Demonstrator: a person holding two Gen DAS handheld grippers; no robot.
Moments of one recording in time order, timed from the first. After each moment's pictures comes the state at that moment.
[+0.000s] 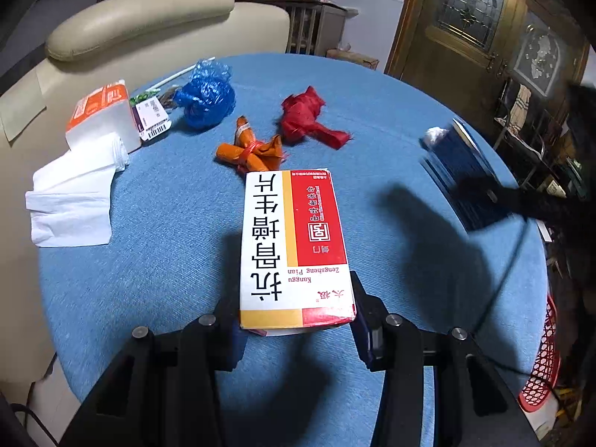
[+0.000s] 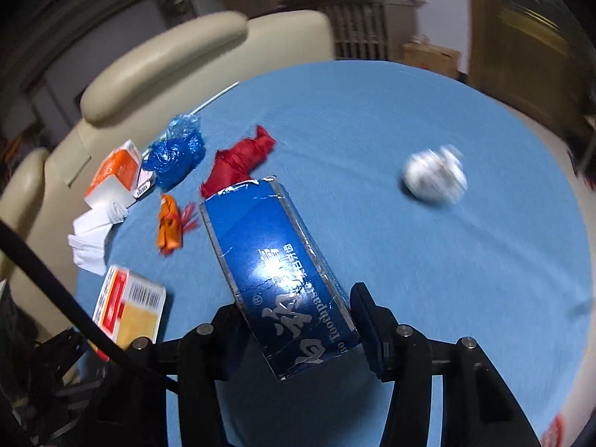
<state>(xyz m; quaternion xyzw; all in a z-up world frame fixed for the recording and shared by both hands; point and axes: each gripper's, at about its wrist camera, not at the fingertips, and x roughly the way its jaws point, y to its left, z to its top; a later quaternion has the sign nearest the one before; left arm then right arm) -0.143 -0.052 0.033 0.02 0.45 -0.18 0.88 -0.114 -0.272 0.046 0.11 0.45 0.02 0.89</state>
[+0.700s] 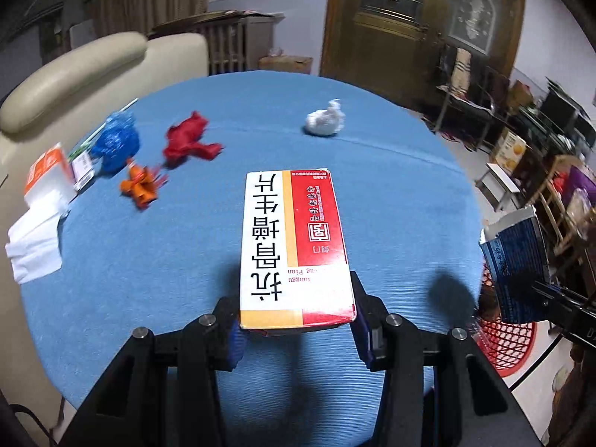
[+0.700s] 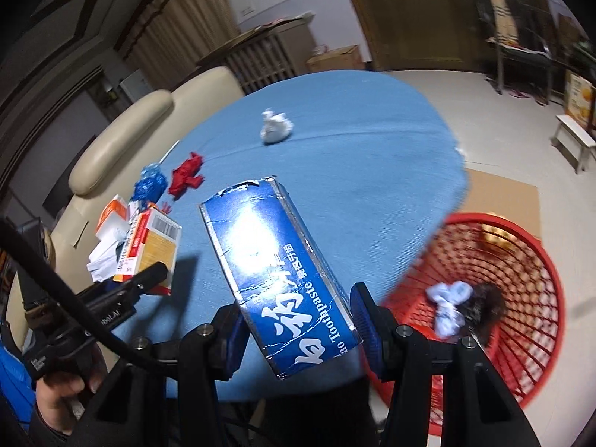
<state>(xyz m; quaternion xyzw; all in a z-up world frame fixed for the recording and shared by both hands) -0.224 -0.144 0.063 0.09 0.41 -0.28 0.86 -0.342 -0.339 0.049 0.25 0.38 -0.10 0.89</state>
